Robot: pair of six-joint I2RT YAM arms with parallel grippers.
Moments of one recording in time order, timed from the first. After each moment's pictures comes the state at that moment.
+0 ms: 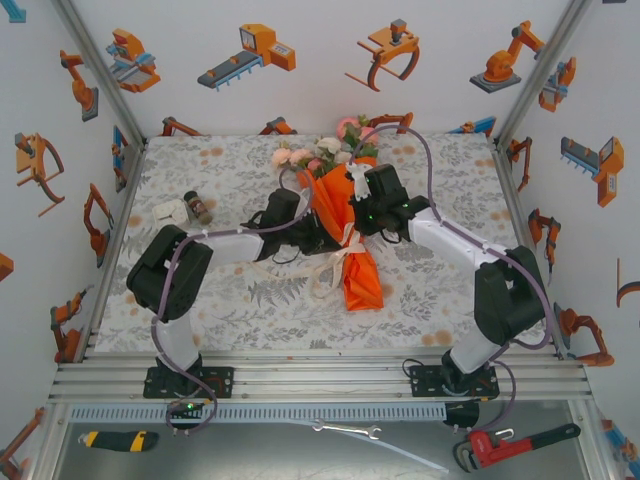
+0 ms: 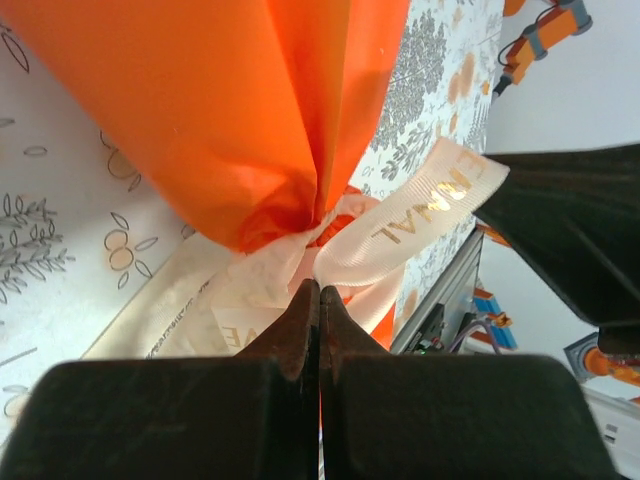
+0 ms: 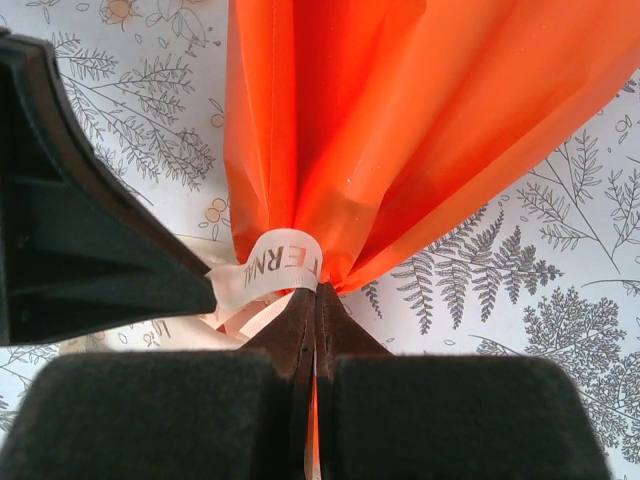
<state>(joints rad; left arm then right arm) -0.68 1.83 1.01 0.21 0.46 -0.91 0.52 1.62 1.17 -0.37 -0.12 0.02</state>
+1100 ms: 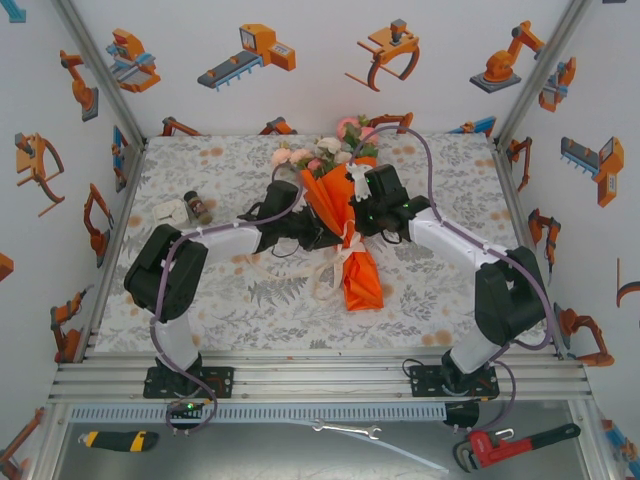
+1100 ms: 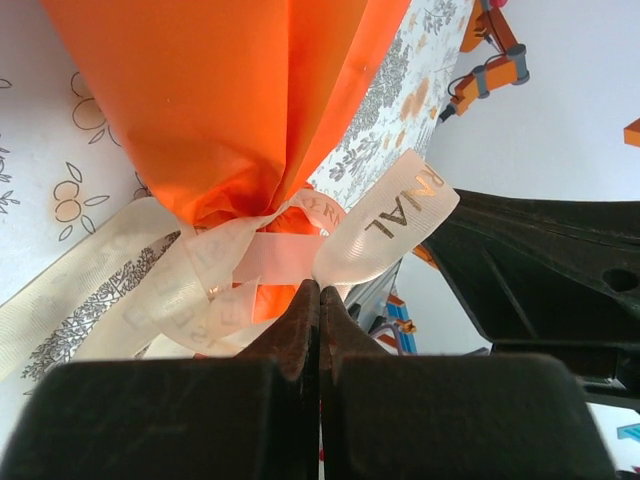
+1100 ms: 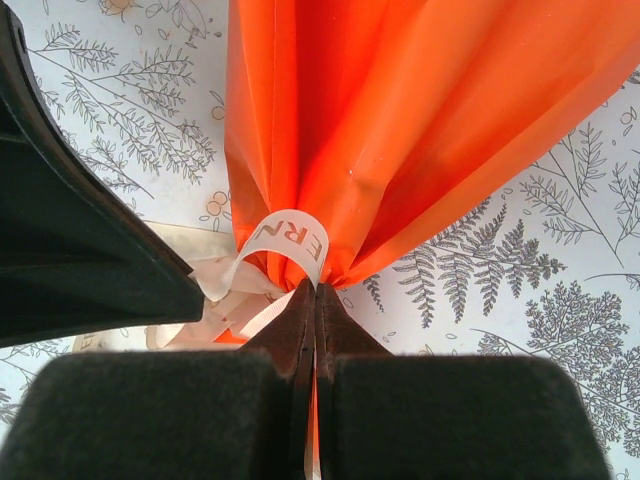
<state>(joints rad) -0.65 1.84 1.08 0.11 0.53 -1.16 0.52 1.62 1.17 -0.38 -0.12 0.03</state>
